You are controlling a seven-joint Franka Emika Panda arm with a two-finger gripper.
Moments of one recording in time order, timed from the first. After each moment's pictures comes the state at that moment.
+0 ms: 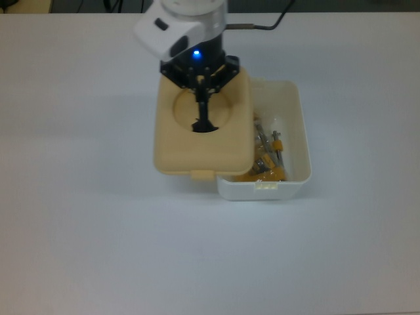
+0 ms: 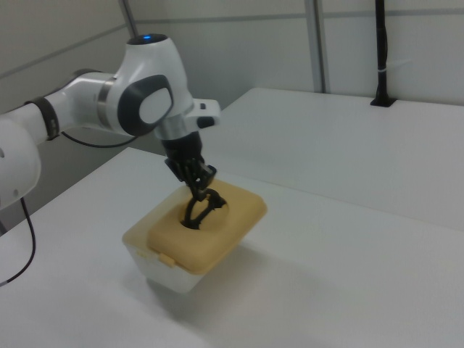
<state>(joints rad) 0.02 0.24 0.15 -1.49 0.00 1.79 0.15</state>
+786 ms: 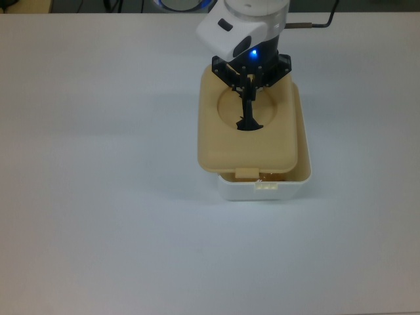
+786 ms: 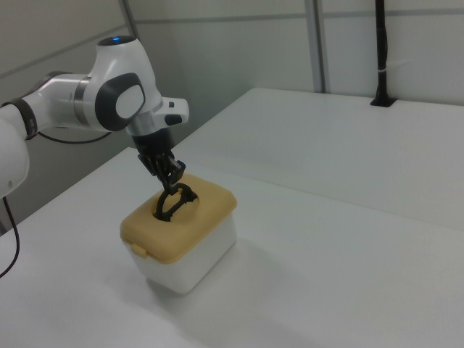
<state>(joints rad) 0.11 0.27 0.19 -1.45 -0.01 1.79 0.27</state>
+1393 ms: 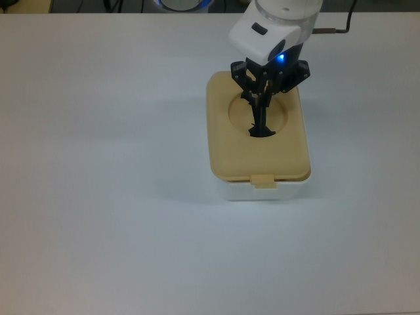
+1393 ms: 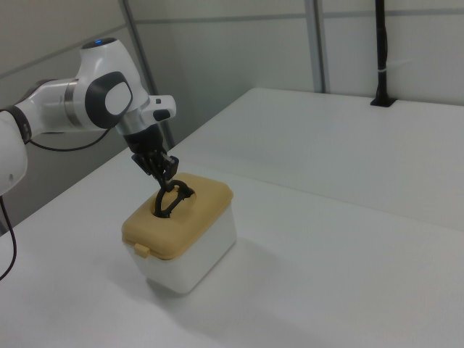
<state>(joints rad) 0.18 0.30 0.19 -1.42 -0.11 1.80 0.29</state>
